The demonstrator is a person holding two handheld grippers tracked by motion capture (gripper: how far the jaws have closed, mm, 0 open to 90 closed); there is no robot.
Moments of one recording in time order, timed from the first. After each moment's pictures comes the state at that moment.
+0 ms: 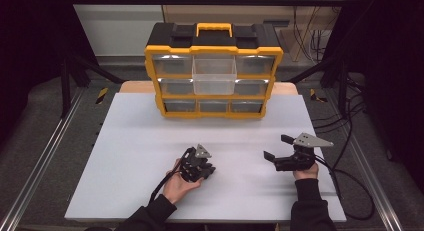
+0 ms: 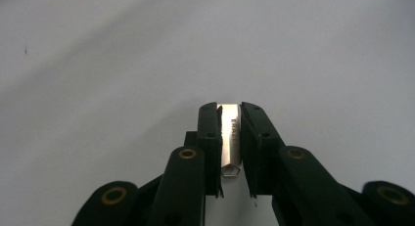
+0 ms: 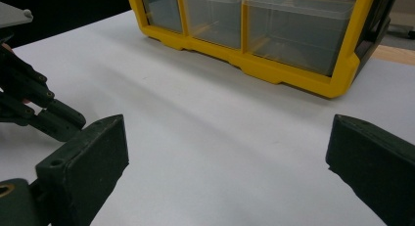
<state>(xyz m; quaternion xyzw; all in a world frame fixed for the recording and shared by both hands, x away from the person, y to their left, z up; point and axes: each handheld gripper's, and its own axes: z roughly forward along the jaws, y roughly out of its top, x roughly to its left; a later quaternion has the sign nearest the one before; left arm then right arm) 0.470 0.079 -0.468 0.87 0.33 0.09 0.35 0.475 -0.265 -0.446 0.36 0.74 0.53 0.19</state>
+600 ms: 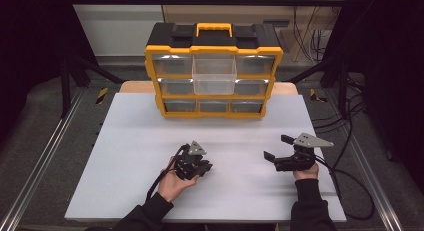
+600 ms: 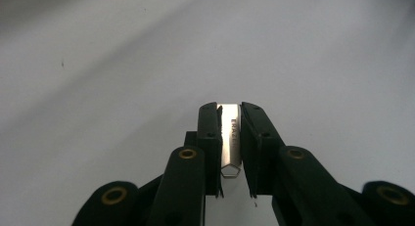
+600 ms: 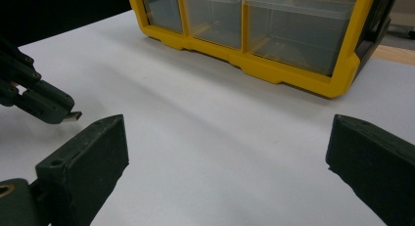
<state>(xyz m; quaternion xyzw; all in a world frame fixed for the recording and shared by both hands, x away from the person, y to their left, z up) 0.469 0.094 -0.450 0.87 0.33 0.09 0.36 0.475 -0.266 -0.446 0.36 0.74 0.53 0.19</state>
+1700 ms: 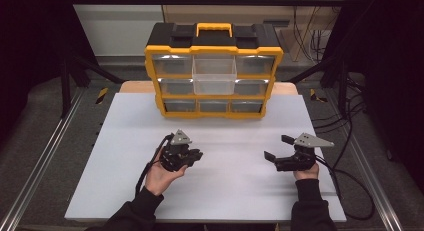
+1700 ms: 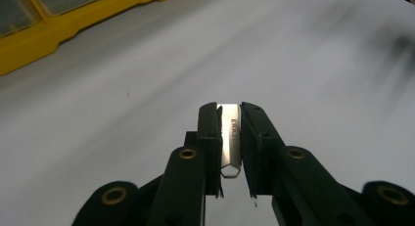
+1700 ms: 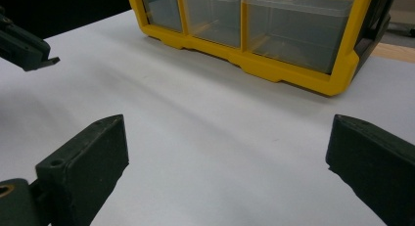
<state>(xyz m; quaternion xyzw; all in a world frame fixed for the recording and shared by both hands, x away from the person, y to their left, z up) 0.472 0.126 -0.408 0.84 0.34 0.11 0.40 0.475 -0.267 -0.447 0.36 0.74 0.53 0.19</state>
